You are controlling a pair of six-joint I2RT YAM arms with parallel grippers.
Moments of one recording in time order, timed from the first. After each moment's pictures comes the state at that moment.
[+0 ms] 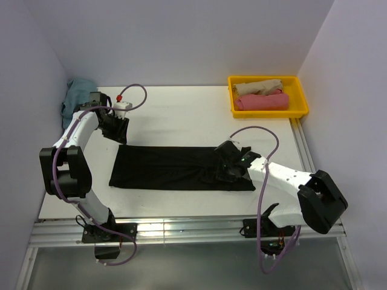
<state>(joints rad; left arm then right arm) 0.03 1.70 1.36 -0.88 0.32 0.40 0.68 1.31 0.72 -0.51 0.12 0.83</state>
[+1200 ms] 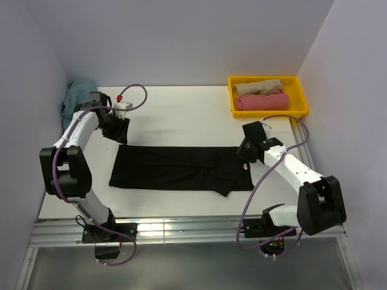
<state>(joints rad) 0.03 1.70 1.36 -0.88 0.32 0.40 0.30 1.26 0.79 -0.53 0.18 0.79</state>
